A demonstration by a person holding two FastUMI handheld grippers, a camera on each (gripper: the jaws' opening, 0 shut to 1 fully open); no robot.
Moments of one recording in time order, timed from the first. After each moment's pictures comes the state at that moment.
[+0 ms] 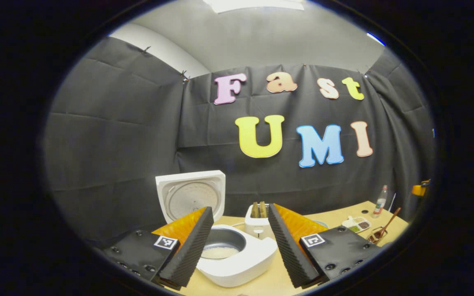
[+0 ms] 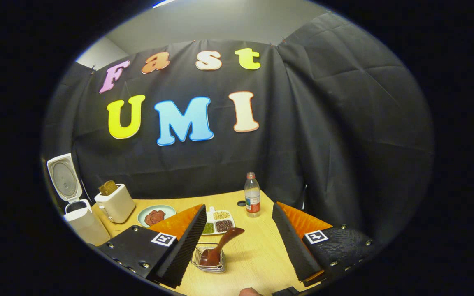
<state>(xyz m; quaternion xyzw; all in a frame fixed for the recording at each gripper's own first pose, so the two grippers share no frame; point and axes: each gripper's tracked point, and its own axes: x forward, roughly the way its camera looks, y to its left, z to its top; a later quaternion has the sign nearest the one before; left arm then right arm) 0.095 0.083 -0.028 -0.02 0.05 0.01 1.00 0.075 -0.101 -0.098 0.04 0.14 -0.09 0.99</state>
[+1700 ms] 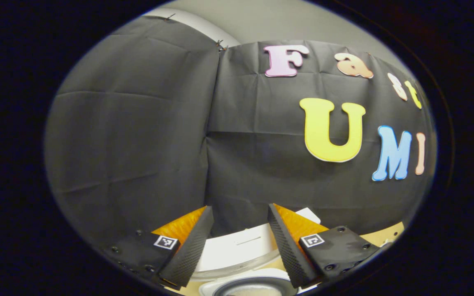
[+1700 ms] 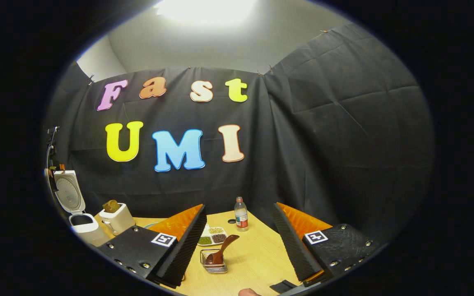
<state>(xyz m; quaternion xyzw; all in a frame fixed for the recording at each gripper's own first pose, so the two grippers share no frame) 0.382 0.268 -0.063 -0.06 0.14 0.13 0.98 -0.002 -0.088 -0.024 0.02 0.07 -0.15 0.99</state>
